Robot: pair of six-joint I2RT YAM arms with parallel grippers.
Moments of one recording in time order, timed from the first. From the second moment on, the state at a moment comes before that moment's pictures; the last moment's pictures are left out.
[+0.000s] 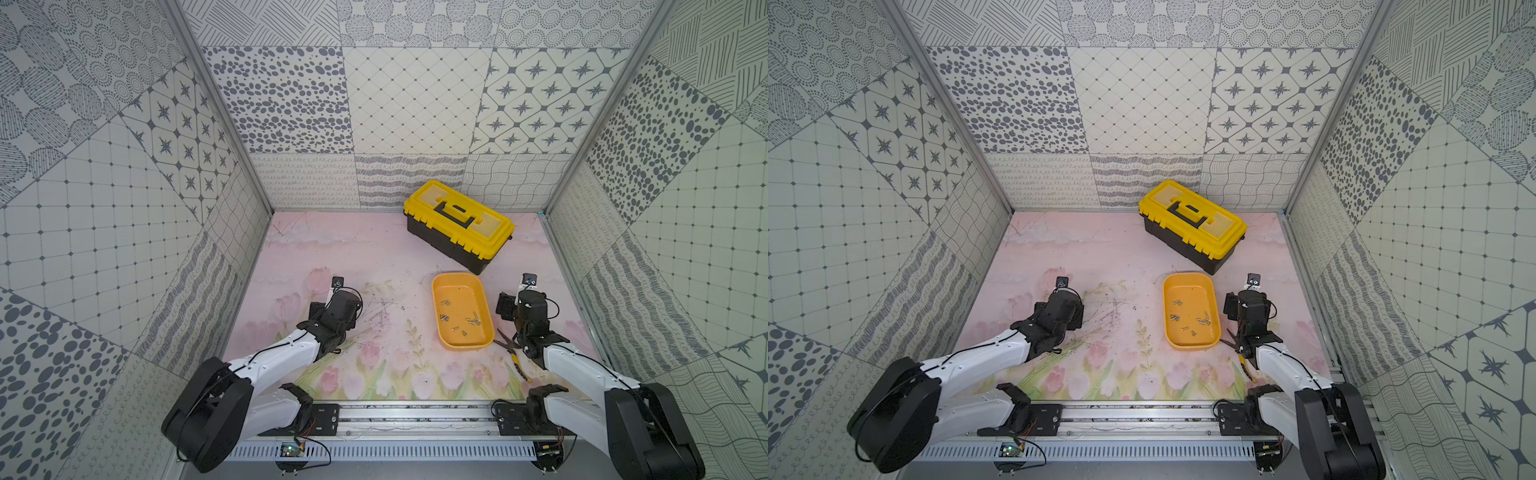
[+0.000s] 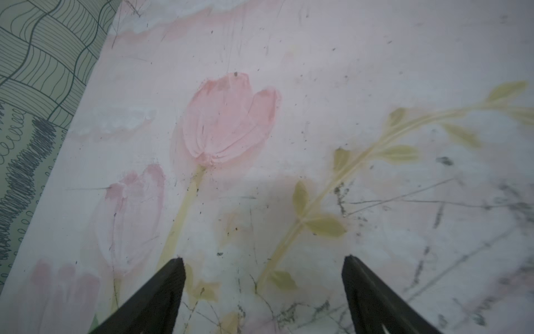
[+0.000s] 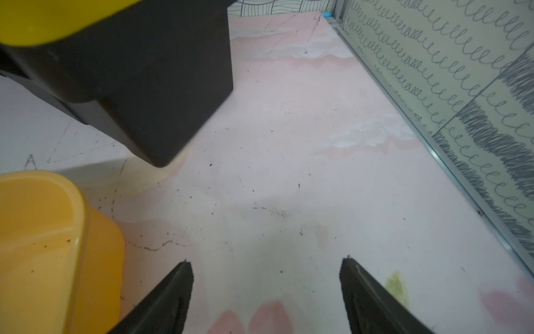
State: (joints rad) left arm -0.45 1.24 0.46 -0.09 -0.59 -0.22; right arm 0.16 1.12 0.28 0.32 0.36 0.15
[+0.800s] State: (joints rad) left arm -0.05 1.57 0.40 0.68 -0.12 -0.06; right arm 0.05 1.56 0.39 0.86 0.20 0.05
